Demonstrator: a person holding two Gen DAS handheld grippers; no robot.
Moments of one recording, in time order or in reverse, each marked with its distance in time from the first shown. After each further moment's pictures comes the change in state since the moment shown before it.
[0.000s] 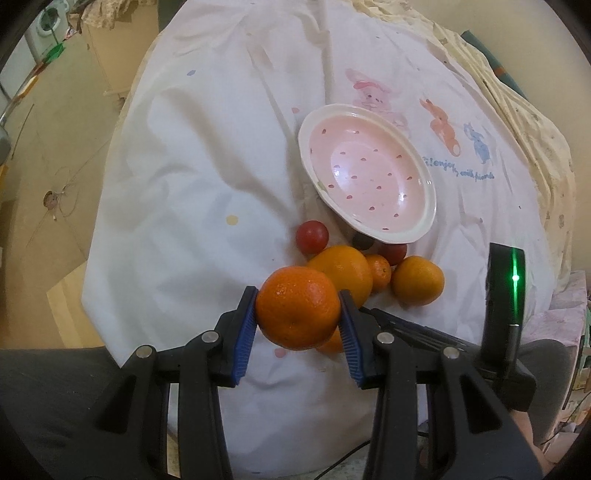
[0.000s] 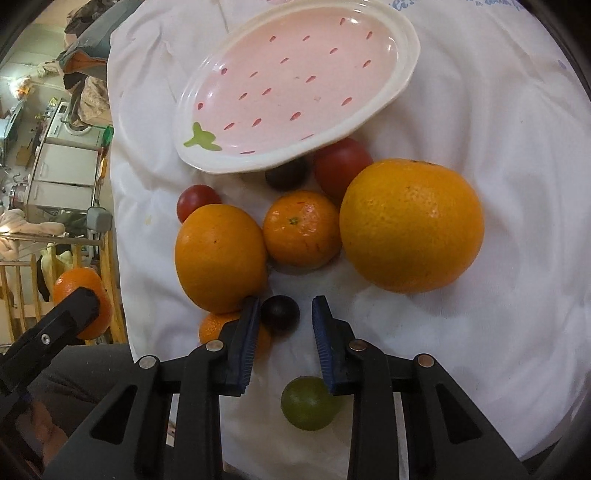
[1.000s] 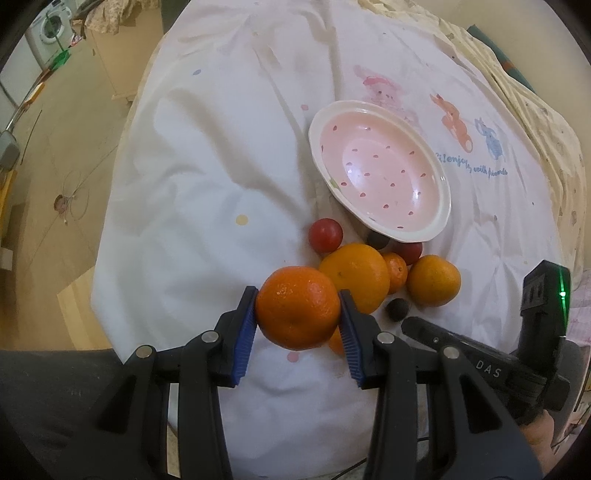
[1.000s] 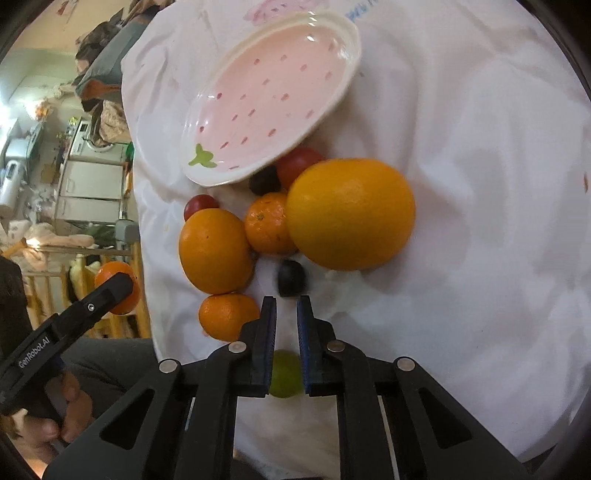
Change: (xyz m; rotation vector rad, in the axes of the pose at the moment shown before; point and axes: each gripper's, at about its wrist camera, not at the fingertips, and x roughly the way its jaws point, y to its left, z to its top) left arm 0.007 0.002 0.002 0.009 -0.002 0.059; right arm -0.029 -0.015 -0.008 0.004 -0.048 0.099
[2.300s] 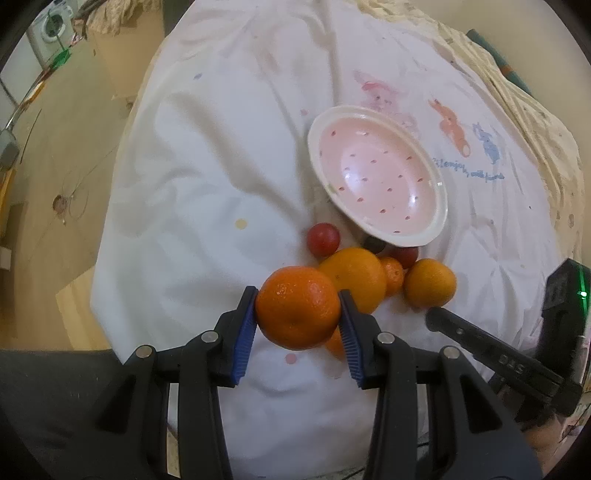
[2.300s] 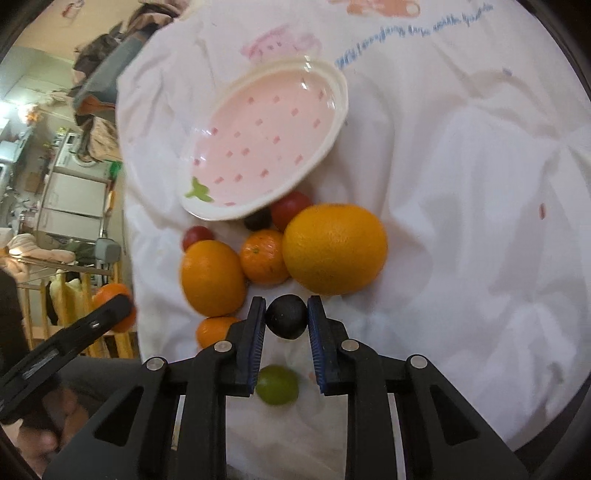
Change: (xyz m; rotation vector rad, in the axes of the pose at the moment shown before) left arm -0.005 -0.002 0.001 0.004 -0.022 -0.010; right arm -0.032 0.006 0.000 -0.005 -0.110 -0.077
